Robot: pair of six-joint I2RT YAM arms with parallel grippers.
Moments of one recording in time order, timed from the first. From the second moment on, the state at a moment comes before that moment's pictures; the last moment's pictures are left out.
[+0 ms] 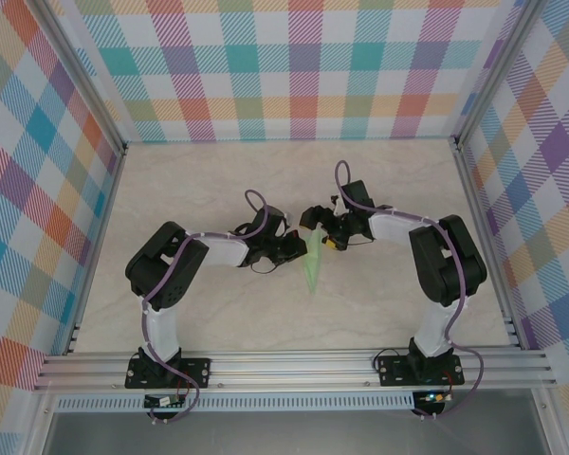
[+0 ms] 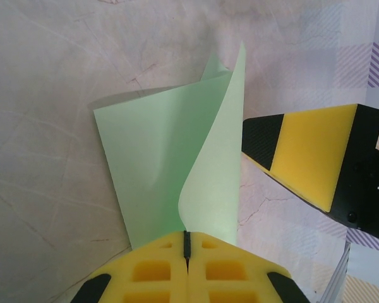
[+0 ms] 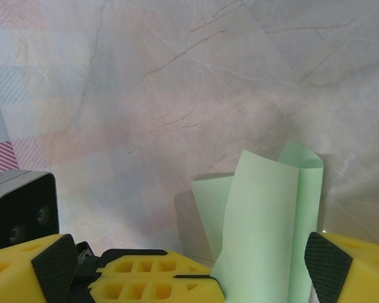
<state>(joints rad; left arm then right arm) -0.64 1.93 0.98 0.18 0.43 -0.94 0.42 1.84 1.06 -0.17 -0.54 0.82</state>
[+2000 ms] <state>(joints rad) -0.64 1.96 1.00 0.16 0.44 -0.89 0.43 1.88 1.11 -0.23 -0.51 0.80</state>
